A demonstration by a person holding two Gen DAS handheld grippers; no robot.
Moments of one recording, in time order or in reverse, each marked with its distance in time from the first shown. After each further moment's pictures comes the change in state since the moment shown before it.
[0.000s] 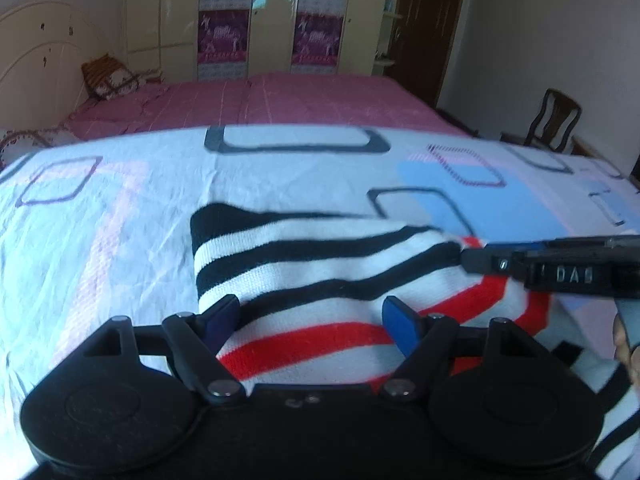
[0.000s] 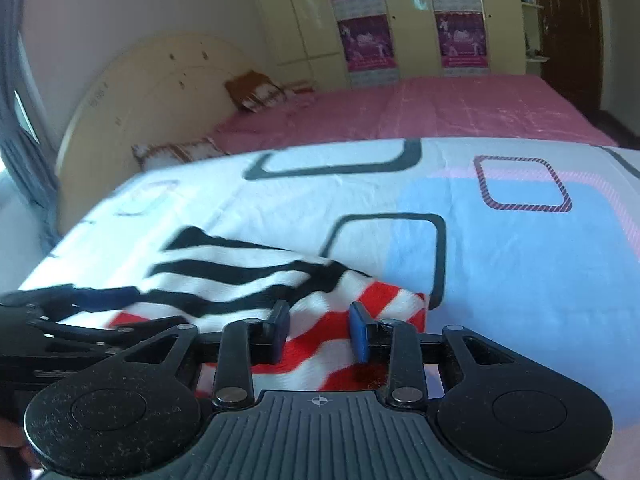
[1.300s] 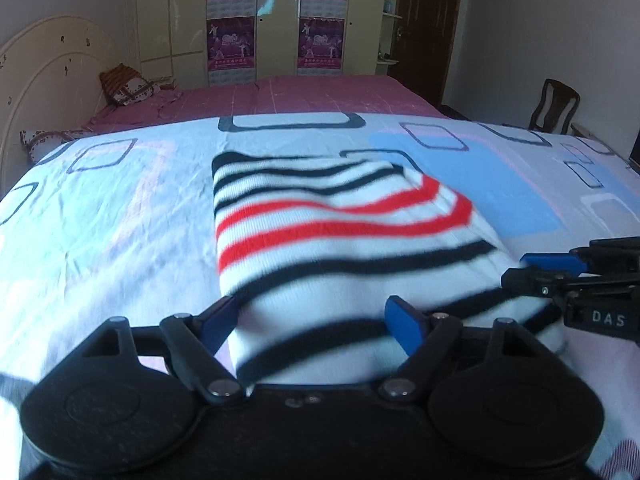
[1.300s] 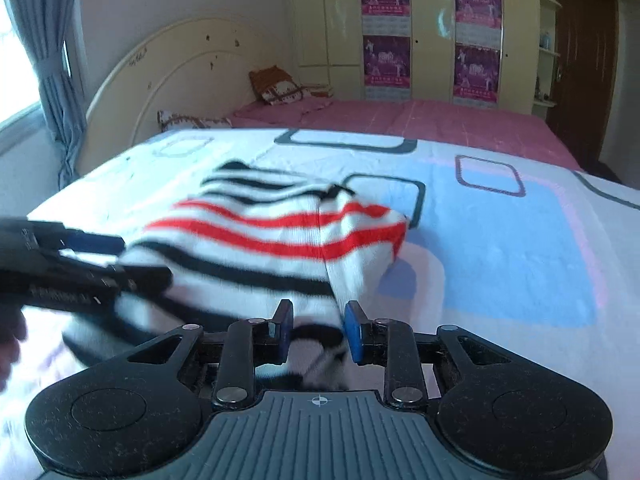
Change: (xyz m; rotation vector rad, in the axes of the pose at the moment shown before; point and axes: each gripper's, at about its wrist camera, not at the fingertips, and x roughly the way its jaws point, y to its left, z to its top) left arm -0.101 -0.038 -0.077 0.039 -0.025 0.053; right arm -0.100 0.021 -0.095 -0.179 -0.014 -0.036
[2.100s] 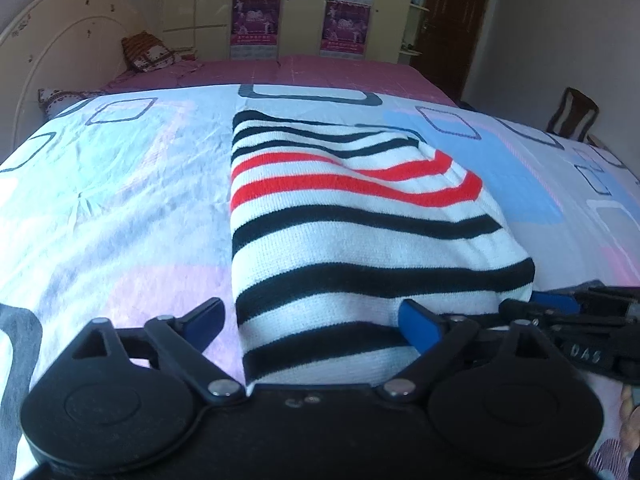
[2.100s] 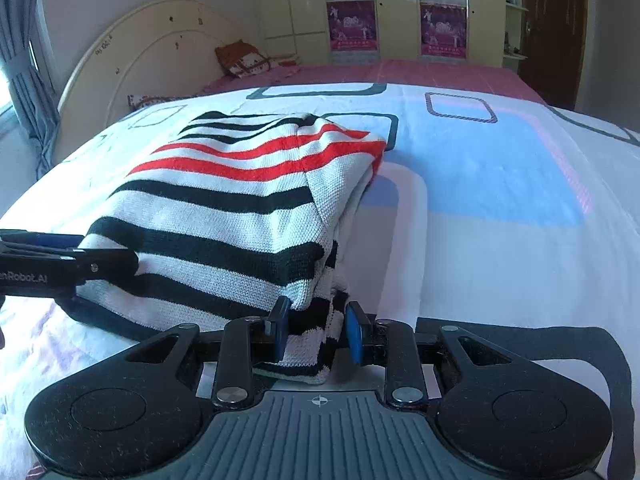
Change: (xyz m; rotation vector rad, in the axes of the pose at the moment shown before) left arm -0.004 0.003 -0.015 -0.112 0.051 0.023; right arm -0.001 0.008 -0.034 0.094 0.075 -0.060
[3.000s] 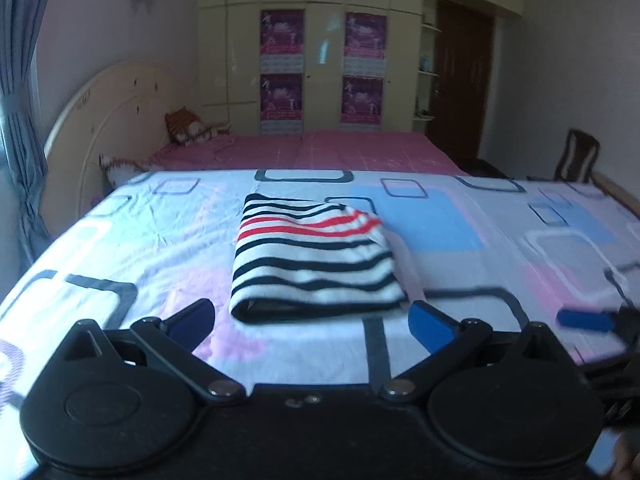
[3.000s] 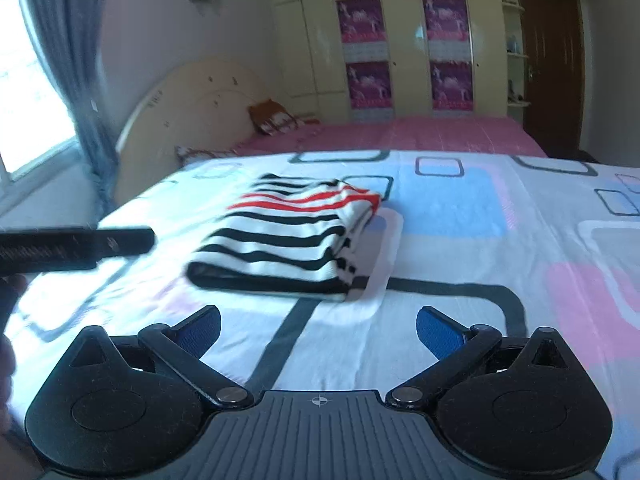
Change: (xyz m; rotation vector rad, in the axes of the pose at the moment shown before) left arm -0.238 -0.120 -0.081 0.034 -0.227 0.136; right arm -0.233 0.011 -0.075 0.011 -0.205 0.101
